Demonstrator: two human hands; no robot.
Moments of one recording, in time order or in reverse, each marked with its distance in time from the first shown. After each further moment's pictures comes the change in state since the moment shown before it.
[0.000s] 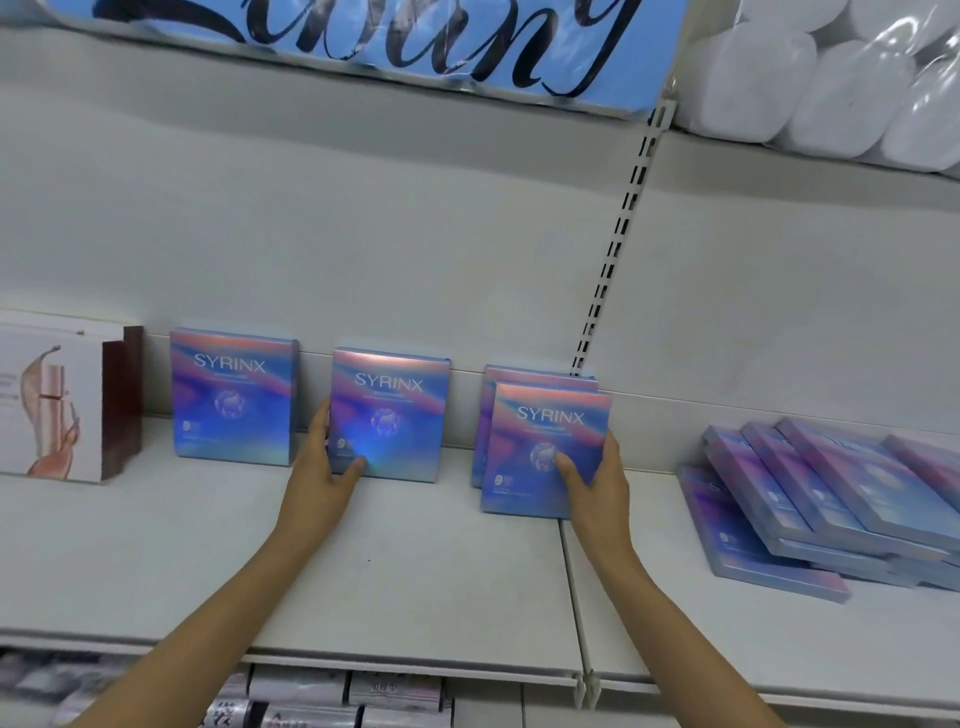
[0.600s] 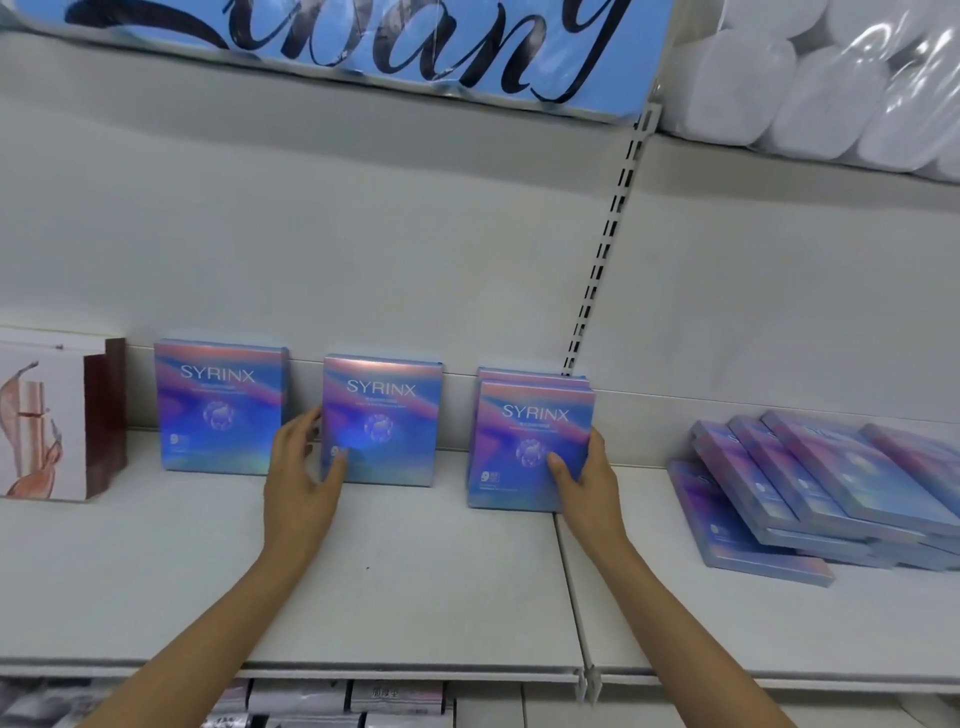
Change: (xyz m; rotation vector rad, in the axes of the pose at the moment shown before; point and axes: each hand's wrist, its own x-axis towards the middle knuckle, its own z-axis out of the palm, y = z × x) left_hand -0.009 0.013 -0.008 0.016 0.198 0.157; right_hand 0.000 -0.005 0.001 -0.023 -0.095 0.029
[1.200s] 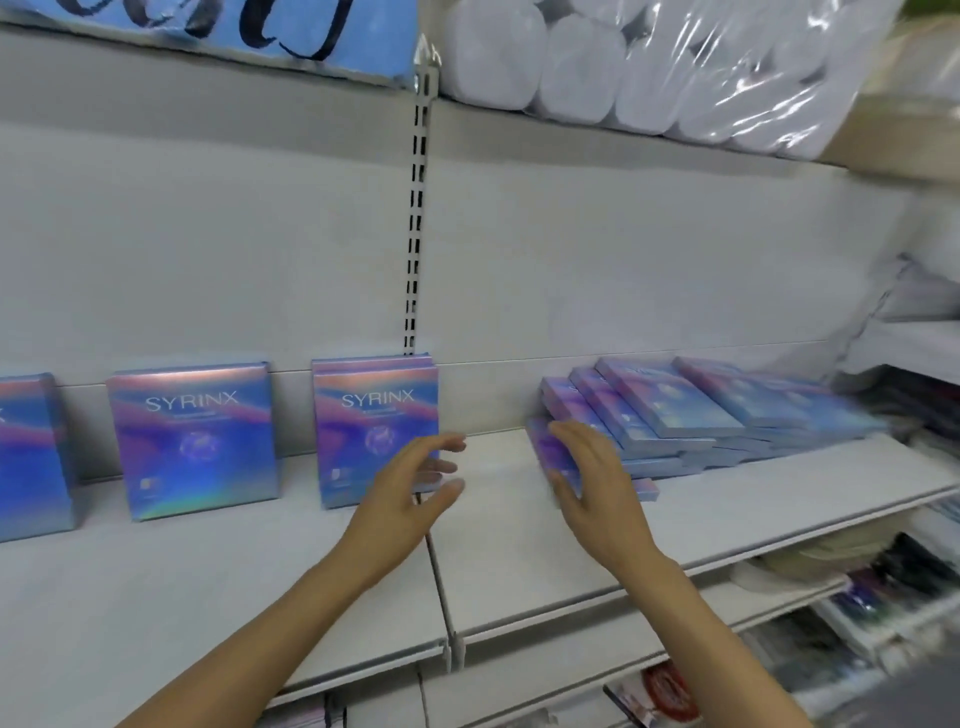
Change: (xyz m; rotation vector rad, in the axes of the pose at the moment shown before) left_hand -0.082 0.145 0.148 -0.278 -0.813 0.158; right_hand -0.060 -0.004 -0.163 -0.771 0.106 -0.251
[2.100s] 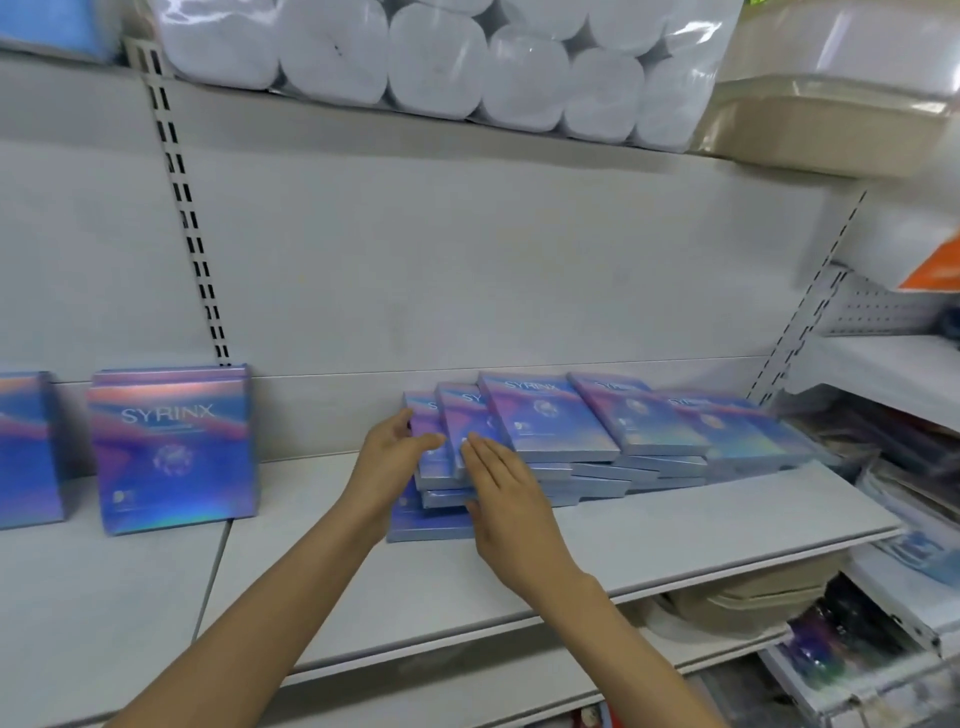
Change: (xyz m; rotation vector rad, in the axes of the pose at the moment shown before) left_hand 0.130 0.073 0.196 -0.330 0.254 -0.421; right_hand 0.018 0.140 -0.050 -0.263 -0.052 -0.282
